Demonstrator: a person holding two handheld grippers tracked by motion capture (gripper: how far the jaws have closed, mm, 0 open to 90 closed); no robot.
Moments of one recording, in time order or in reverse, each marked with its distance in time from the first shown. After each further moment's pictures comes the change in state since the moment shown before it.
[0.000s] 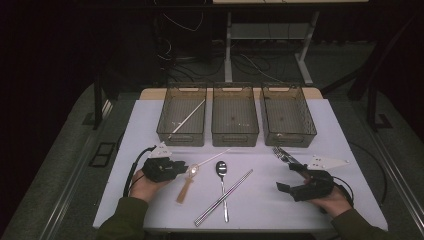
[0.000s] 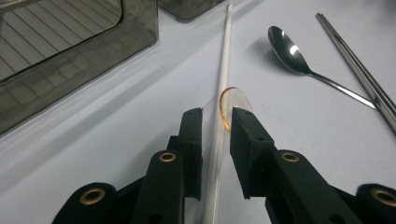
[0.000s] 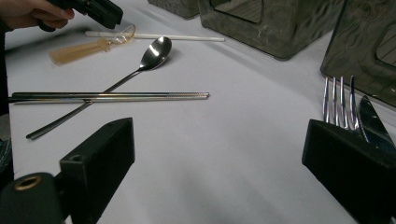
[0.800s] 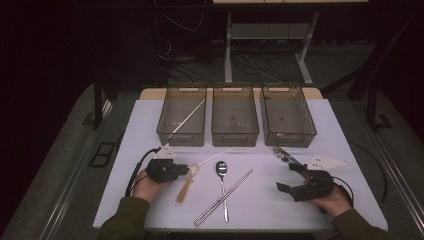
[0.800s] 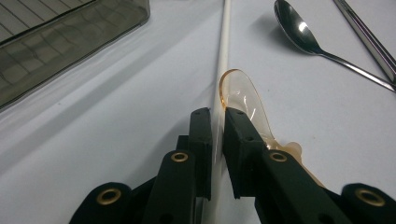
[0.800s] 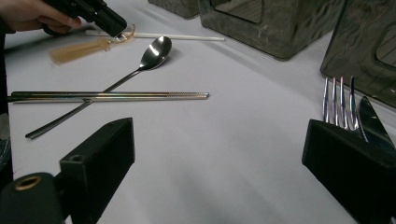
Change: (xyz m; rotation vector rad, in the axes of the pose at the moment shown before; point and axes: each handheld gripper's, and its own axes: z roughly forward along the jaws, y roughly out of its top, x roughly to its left) left arm 0.001 -0.003 0.011 0.057 -0.010 0.022; right arm 0.000 0.000 0.000 0.000 -0.001 -0.006
